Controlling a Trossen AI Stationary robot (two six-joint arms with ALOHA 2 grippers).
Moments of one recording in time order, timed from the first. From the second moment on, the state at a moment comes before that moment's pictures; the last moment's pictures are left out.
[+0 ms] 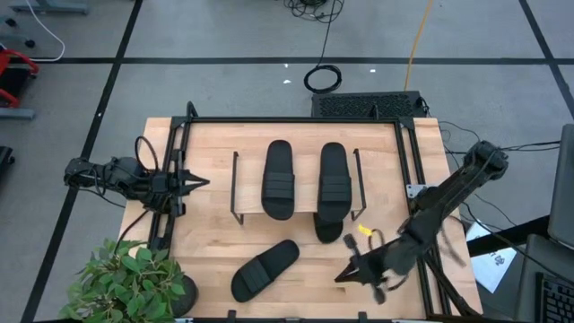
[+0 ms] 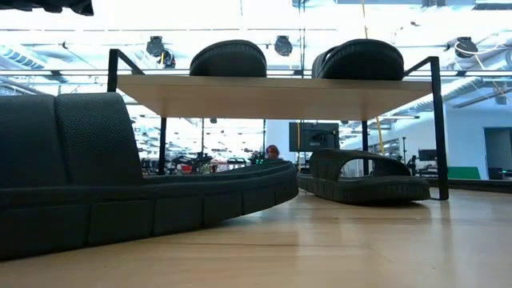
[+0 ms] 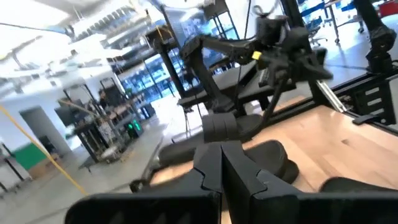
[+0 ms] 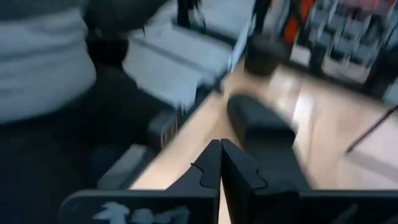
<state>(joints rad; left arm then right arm) -0.25 0.20 0.42 -0.14 -0.21 0.44 0.78 1.36 0.81 0.14 0.31 0.01</state>
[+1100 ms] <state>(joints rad) -0.25 0.24 0.53 -0.21 0.00 0.53 0.30 0.42 0.51 -0.07 -0.22 -0.14</state>
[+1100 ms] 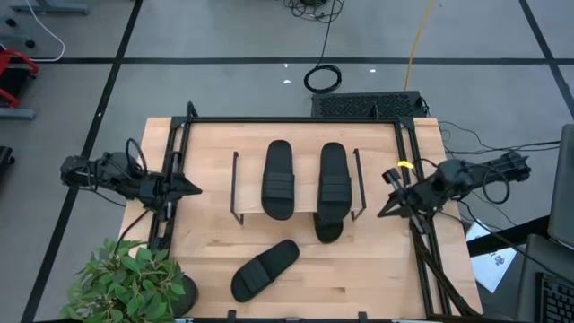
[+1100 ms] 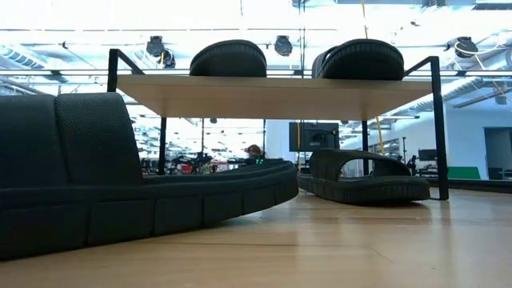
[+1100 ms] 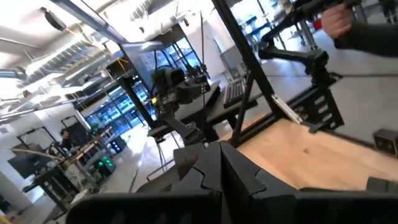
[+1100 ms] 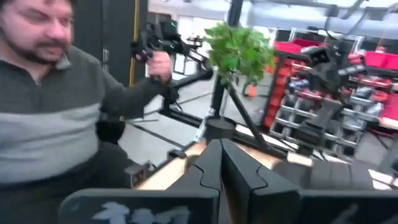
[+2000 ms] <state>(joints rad) -0.24 0.54 0.53 -0.19 0.08 0.42 0.30 0.32 0.20 0.28 -0.21 -0.15</state>
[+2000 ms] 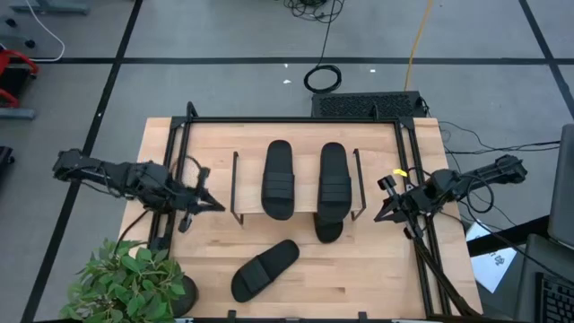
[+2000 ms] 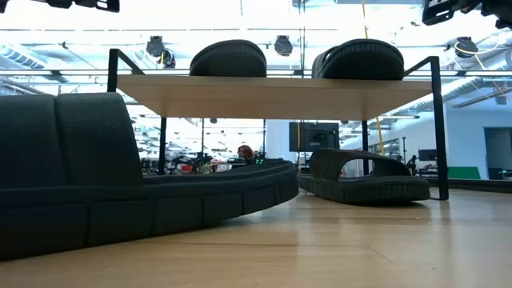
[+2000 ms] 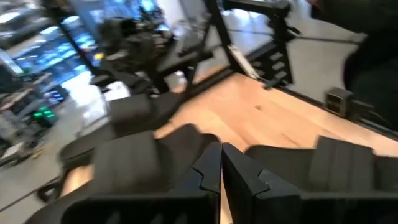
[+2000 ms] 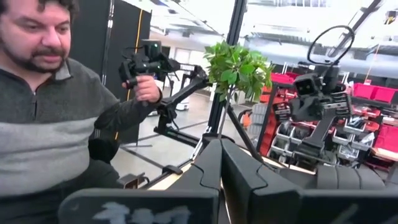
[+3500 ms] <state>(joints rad) -0.94 1.60 0.74 0.04 -0.63 0.06 0.30 0.32 0.18 0.23 -0.10 -0.16</state>
